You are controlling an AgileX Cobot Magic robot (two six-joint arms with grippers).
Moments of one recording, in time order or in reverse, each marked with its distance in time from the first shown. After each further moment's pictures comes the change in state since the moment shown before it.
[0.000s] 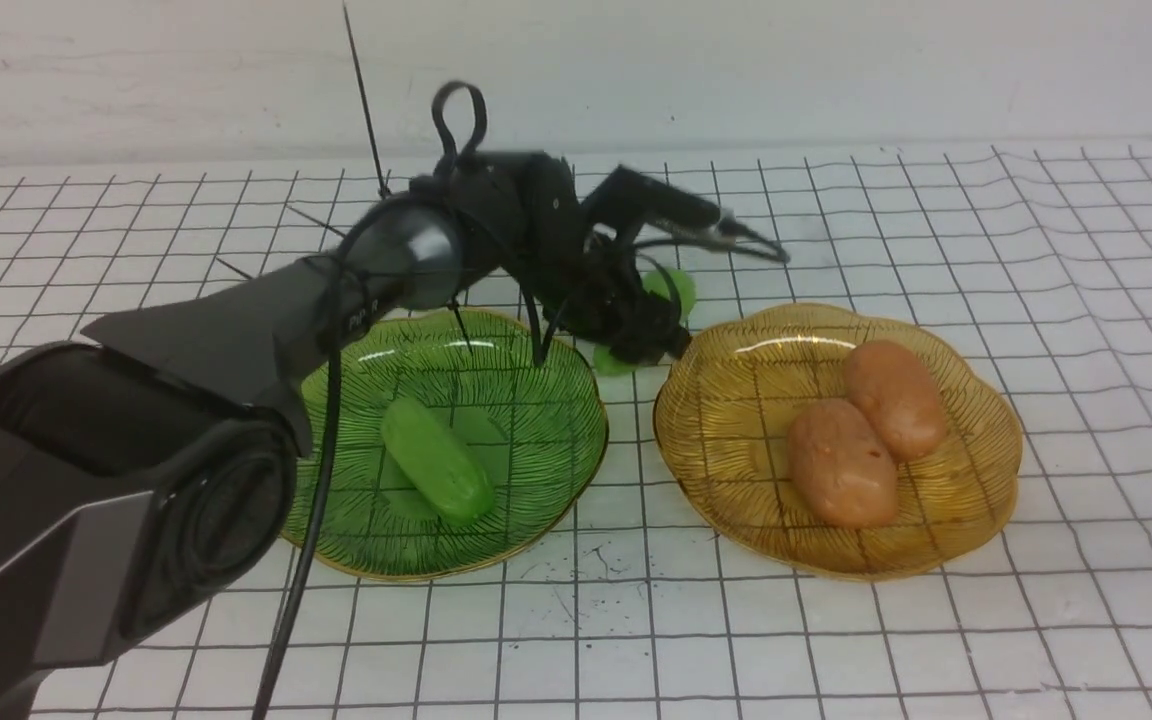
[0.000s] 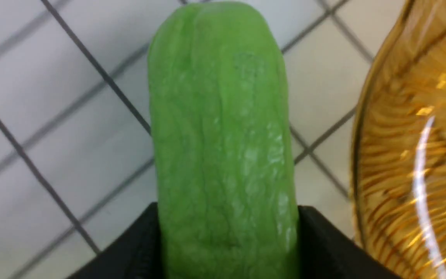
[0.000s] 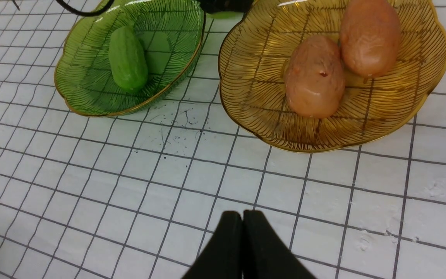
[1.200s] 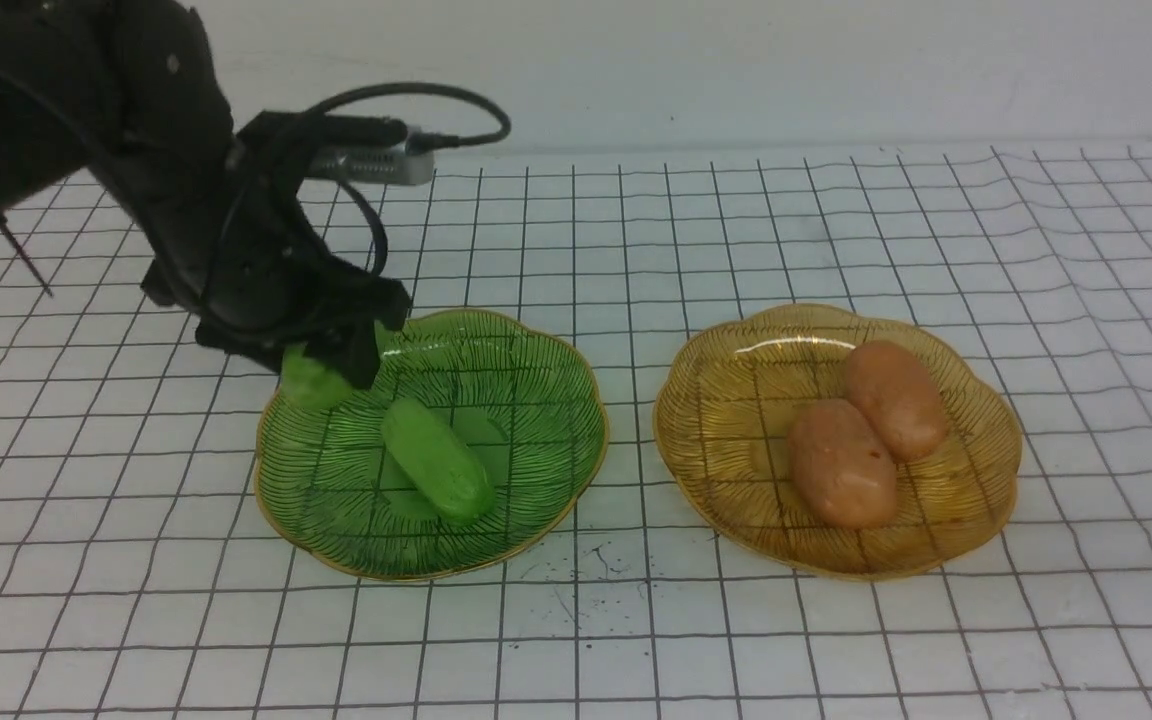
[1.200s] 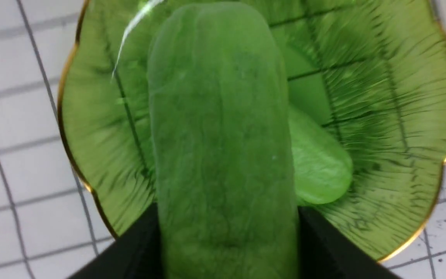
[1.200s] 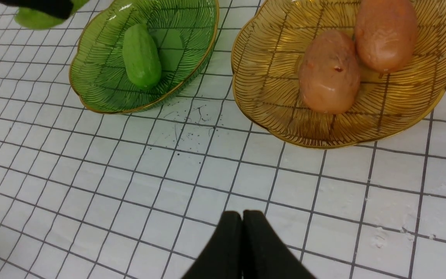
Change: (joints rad) right arm 0.000 -0.003 0.000 0.028 0.015 -0.008; left arm 0.251 -0.628 0.657 0.101 0.272 -0.307
